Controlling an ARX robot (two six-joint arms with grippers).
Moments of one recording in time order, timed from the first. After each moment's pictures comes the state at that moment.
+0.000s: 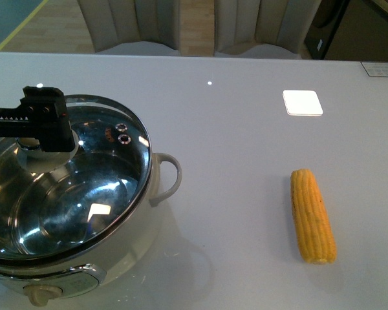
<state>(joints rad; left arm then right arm) -0.24 1.87 0.37 1.18 -0.21 -0.04 0.00 0.01 0.03 0.00 0.00 0.00</state>
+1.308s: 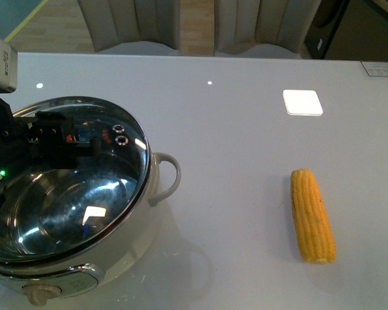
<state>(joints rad) -0.28 1.99 0.42 1.16 -0.23 -0.10 0.00 0.01 0.03 0.00 0.00 0.00</state>
